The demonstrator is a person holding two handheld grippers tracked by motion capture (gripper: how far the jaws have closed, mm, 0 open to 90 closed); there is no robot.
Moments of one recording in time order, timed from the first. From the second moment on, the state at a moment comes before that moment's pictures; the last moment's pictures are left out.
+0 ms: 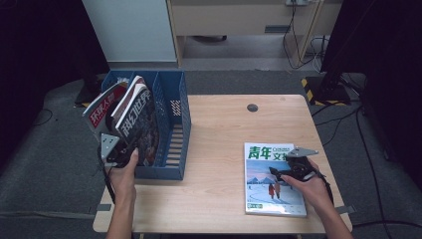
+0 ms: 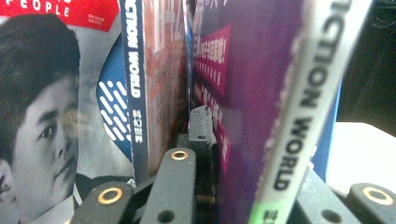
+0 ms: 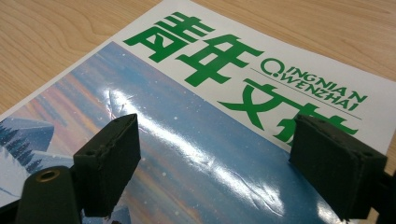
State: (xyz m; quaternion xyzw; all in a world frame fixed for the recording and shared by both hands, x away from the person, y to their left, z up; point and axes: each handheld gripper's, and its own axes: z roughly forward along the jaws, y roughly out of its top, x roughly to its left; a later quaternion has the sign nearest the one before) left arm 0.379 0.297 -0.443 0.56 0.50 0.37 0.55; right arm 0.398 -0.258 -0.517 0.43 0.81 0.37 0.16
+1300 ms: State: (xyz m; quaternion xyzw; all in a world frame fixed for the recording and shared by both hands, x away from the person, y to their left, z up) left arm 0.394 0.281 -0.428 0.55 0.50 0.40 0.54; right arm 0.399 -0.258 -0.519 0.43 0.81 0.37 0.17
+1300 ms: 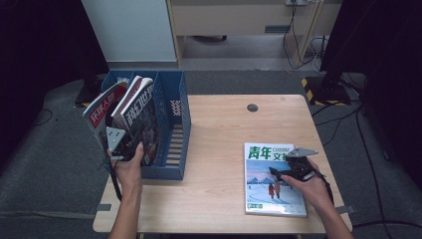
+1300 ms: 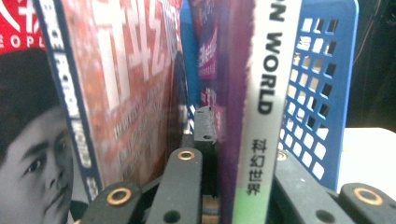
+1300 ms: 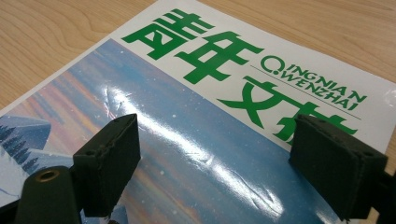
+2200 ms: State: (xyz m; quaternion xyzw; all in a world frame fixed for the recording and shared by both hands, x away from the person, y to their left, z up) left arm 0.401 0.284 -0.431 0.55 0.51 0.40 0.53; right arm 0.399 -0.258 -0.519 0.43 0.81 0.37 0.16
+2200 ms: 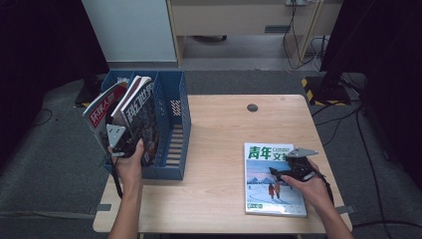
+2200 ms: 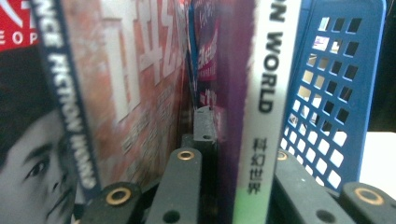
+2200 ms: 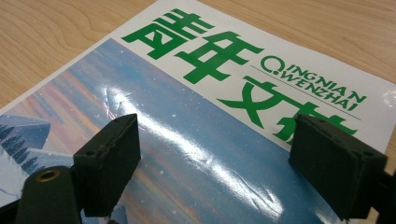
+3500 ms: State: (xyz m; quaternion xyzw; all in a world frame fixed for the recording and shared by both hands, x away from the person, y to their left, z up) left arm 0.404 0.271 -0.424 0.56 0.50 0.41 0.51; right arm 0.399 -0.258 -0.520 0.43 0.81 0.37 0.16
